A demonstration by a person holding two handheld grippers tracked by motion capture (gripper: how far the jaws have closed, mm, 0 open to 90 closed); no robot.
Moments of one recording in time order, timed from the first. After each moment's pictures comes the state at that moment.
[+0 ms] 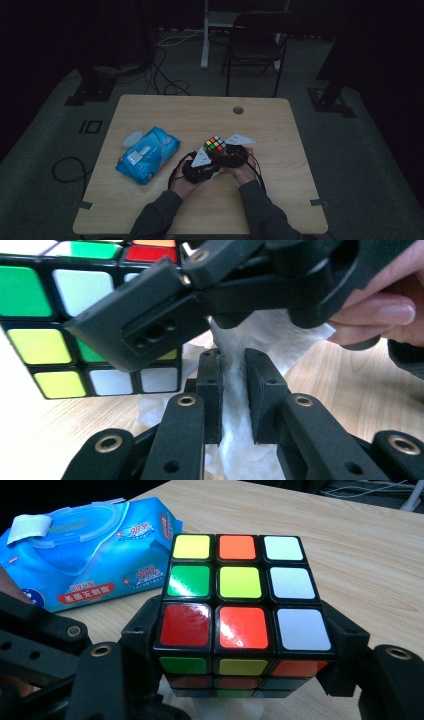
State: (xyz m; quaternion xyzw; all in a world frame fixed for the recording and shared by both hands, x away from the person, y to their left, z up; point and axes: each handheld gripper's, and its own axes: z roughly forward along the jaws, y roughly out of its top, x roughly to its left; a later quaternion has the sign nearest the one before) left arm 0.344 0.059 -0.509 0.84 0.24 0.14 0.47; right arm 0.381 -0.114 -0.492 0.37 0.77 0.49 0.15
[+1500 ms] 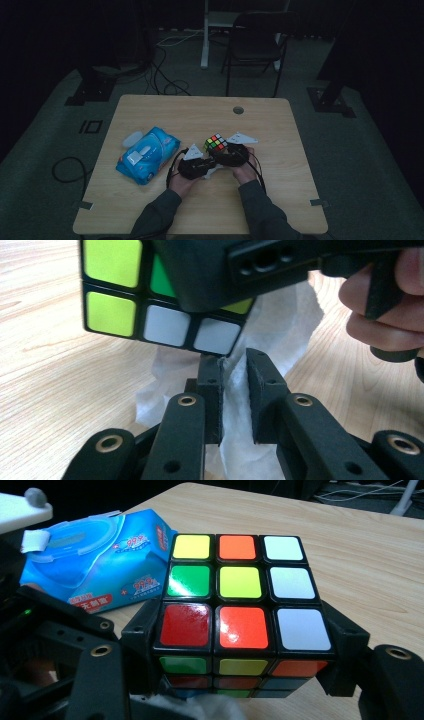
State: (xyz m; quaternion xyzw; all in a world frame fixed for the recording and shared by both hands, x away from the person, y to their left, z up) left arm 0.360 0.074 -0.522 0.81 0.30 0.09 0.49; right arm 0.381 -0.117 -0.488 0.38 0.76 0.50 0.16
